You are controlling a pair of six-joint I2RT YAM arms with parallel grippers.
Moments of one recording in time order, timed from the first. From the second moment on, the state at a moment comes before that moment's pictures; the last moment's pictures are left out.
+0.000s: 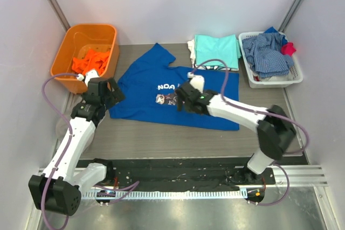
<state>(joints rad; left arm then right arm) -0.17 1.01 0.90 -0.60 -0.29 -0.59 0.81 1.58 1.14 -0.57 0.46 0.77</state>
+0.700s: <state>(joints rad) -0.17 0.99 0.84 -0.62 -0.27 -0.57 0.91 2.04 1.41 -0.49 0.49 0.80</state>
